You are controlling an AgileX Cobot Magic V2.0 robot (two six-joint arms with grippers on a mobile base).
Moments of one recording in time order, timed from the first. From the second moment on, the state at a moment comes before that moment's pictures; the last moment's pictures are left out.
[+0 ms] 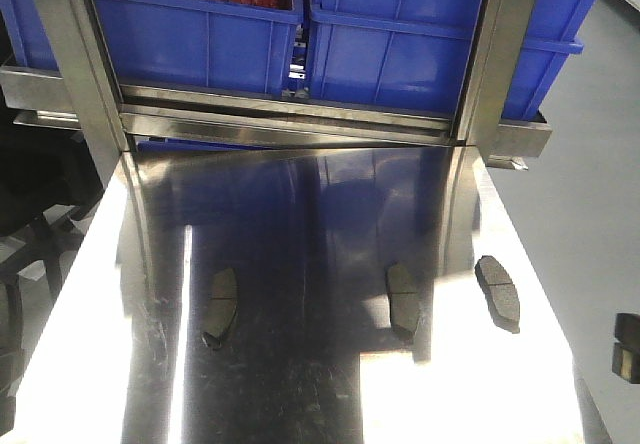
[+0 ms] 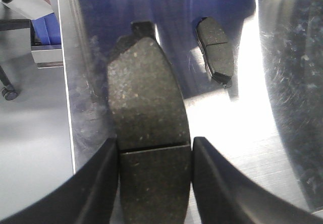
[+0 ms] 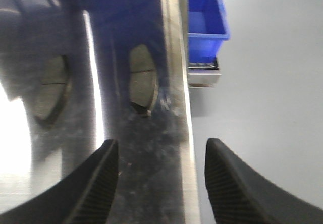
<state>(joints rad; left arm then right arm) -0.22 0.66 -0.53 -0.07 0.74 -0.07 -0.05 0.70 -0.50 0.19 0.62 -0.13</state>
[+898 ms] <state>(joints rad) -0.22 0.66 -0.53 -0.07 0.74 -0.07 0.05 1.53 -0.98 0.16 0.71 -0.20</state>
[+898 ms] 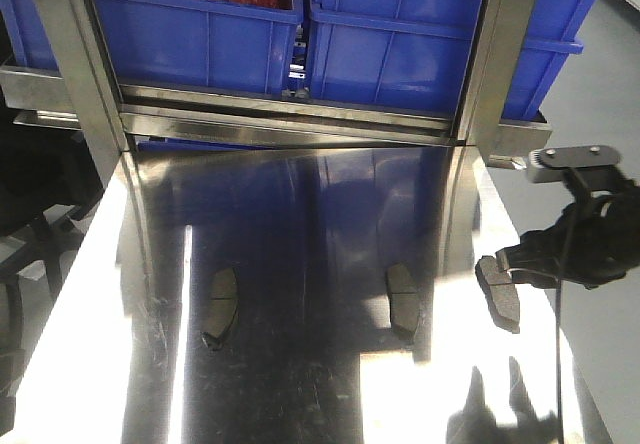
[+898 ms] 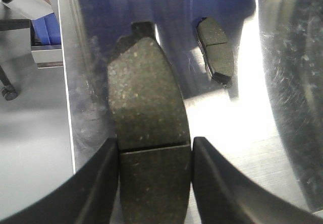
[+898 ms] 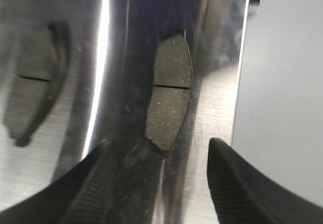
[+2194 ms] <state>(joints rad) -0.22 0.66 -0.53 -0.07 0.74 -0.07 0.12 1.97 -1.35 -0.06 0.90 0.05</state>
